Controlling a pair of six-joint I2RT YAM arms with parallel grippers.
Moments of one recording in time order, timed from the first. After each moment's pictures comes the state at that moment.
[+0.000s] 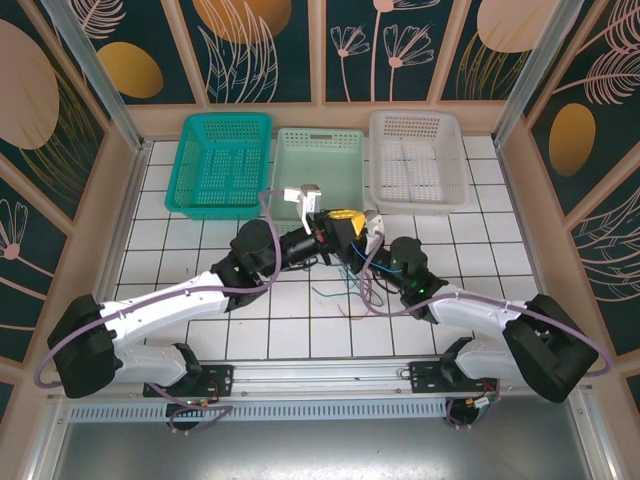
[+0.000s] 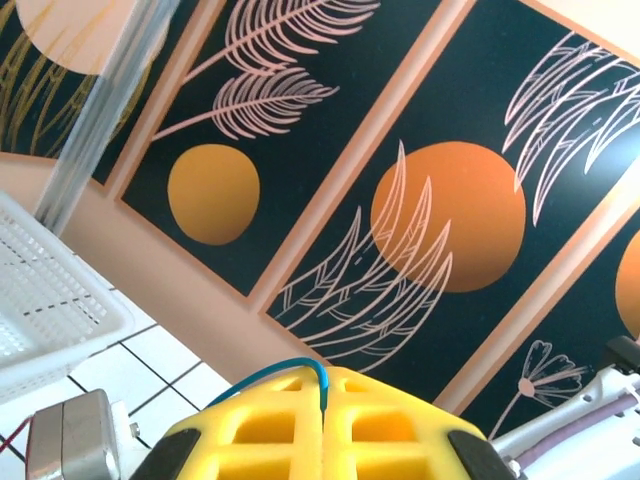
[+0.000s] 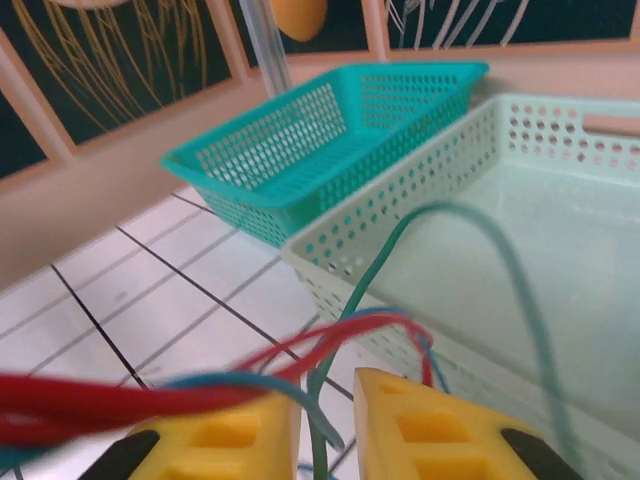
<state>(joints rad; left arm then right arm) -0.97 1.24 0.83 0.61 0.17 -0.66 0.73 1.23 0.41 0.65 -0.10 0.19</state>
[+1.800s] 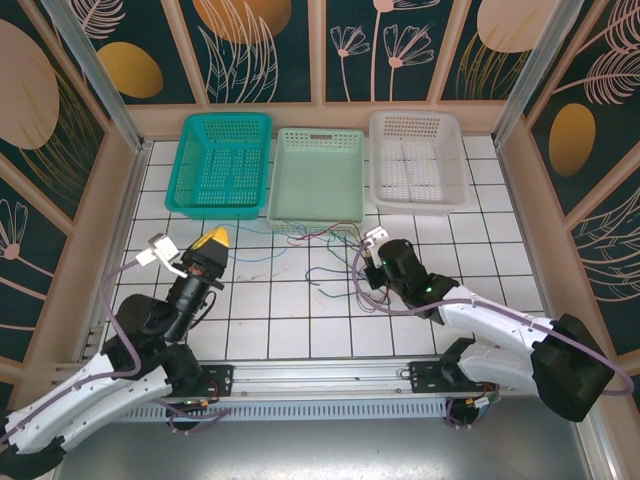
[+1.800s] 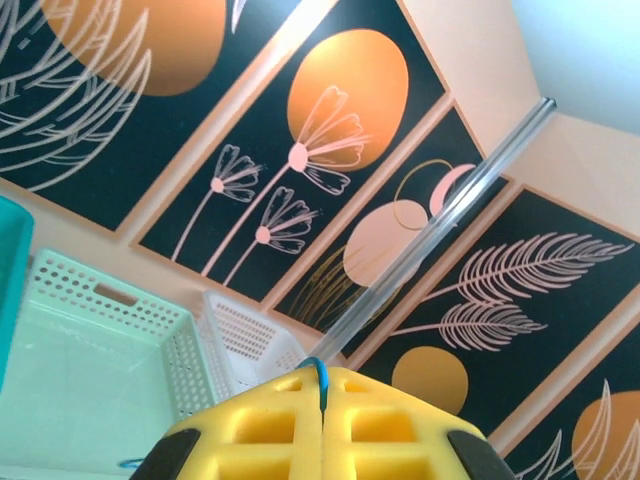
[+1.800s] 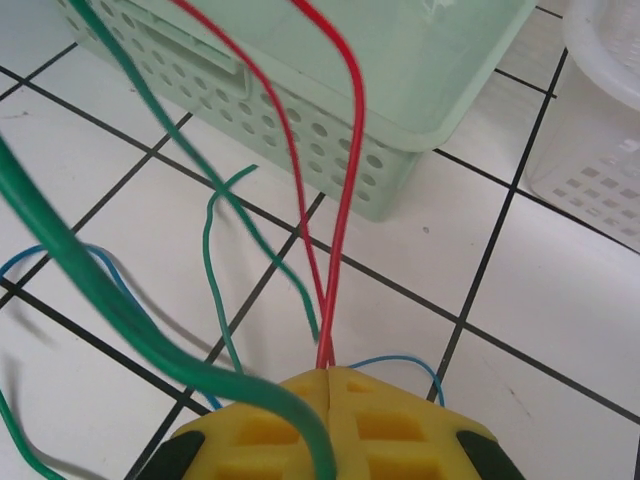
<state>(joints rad) -0.96 0.24 0.47 0.10 -0.52 -0.63 0.80 1.11 0.48 -0.04 0.28 0.02</state>
